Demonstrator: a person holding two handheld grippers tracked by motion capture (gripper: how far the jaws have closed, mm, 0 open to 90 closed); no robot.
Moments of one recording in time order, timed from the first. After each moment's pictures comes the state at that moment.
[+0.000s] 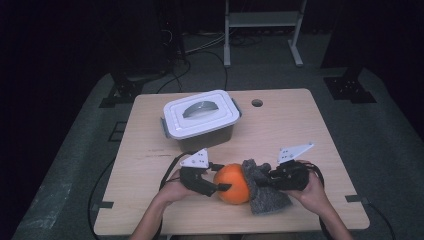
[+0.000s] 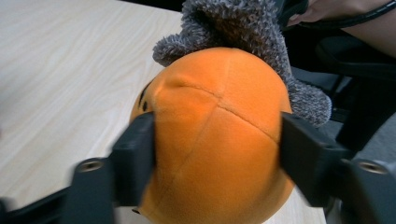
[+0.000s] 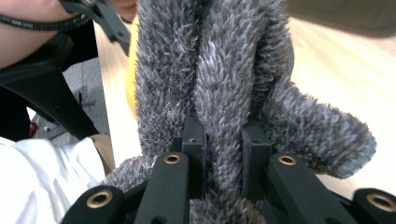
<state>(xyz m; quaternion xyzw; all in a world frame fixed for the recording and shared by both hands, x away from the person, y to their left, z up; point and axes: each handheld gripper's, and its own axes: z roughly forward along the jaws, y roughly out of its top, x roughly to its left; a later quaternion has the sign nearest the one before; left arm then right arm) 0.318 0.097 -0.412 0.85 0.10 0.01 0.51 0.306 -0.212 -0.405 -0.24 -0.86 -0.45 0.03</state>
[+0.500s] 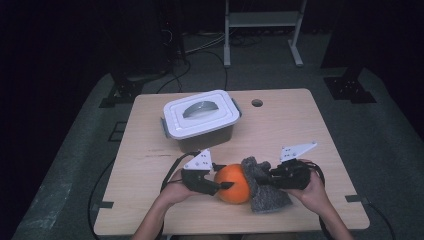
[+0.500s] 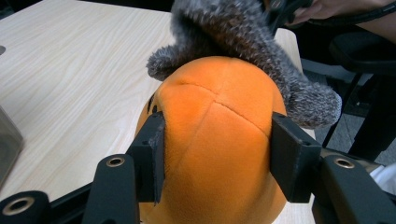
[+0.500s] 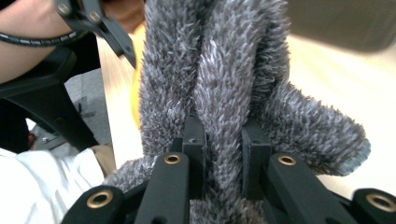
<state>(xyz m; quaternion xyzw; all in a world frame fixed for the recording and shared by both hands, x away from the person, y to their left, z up) 0.310 0.092 -0.400 0.86 0.10 0.05 0.50 0.305 -0.214 -0.399 -0.25 -0.85 -0.47 0.02</state>
